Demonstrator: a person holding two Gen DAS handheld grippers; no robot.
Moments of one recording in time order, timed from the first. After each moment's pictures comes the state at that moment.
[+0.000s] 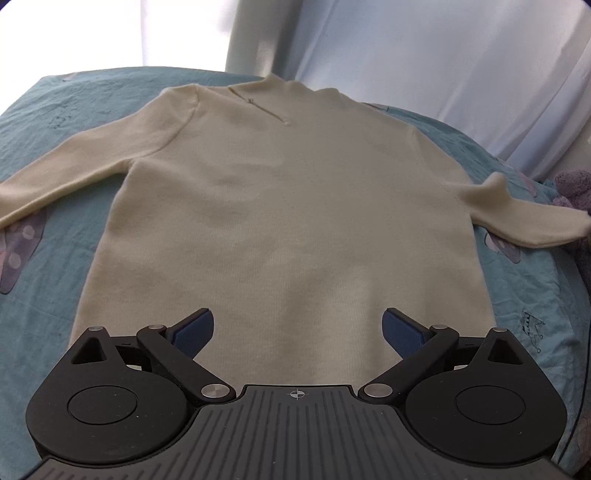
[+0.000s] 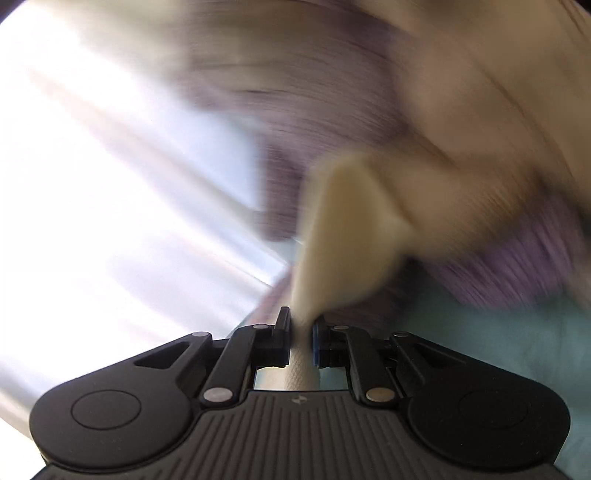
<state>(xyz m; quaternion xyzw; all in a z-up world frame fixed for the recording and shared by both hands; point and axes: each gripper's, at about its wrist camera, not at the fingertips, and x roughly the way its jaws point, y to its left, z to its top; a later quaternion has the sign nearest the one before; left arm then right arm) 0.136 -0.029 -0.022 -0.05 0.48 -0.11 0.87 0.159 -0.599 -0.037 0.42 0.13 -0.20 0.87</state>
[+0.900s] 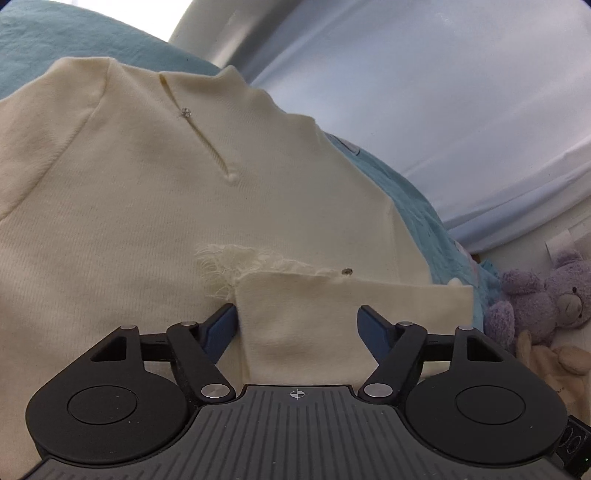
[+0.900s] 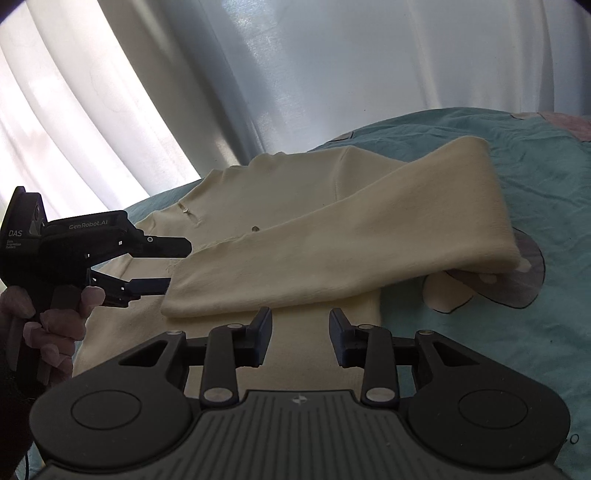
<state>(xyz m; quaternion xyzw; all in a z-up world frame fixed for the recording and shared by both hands) 0.307 -0.028 -0.071 -0.22 0.51 -0.22 0.80 0.194 -0.324 -0.070 0.17 0.37 0.10 0.91</state>
